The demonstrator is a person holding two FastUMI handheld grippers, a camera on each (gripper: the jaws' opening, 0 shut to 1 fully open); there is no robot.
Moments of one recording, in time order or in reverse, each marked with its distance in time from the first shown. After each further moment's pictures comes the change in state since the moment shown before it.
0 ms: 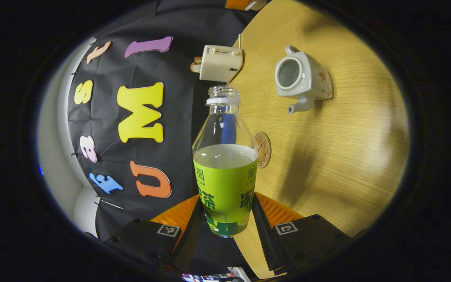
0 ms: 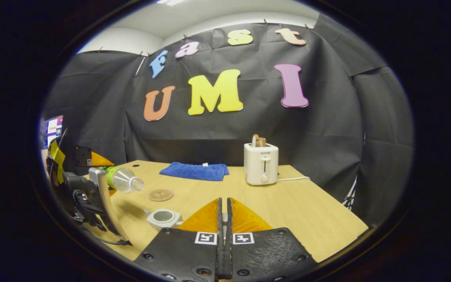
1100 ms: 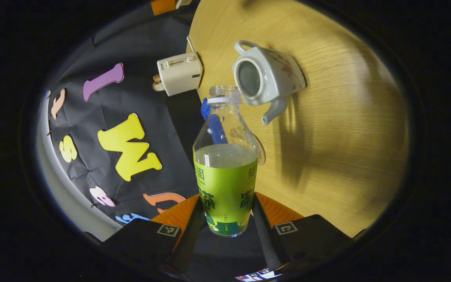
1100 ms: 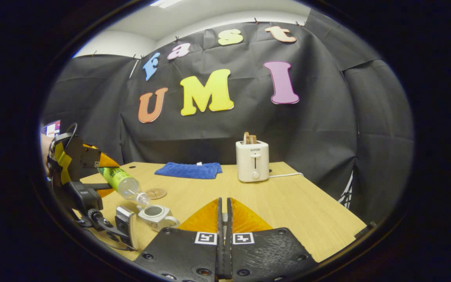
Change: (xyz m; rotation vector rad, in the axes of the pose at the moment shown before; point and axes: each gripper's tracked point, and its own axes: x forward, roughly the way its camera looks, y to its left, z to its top) left arm 0.003 0.004 0.029 0.366 0.058 -0.017; right arm -0.009 -0.025 -0.008 0.034 0.000 -0.020
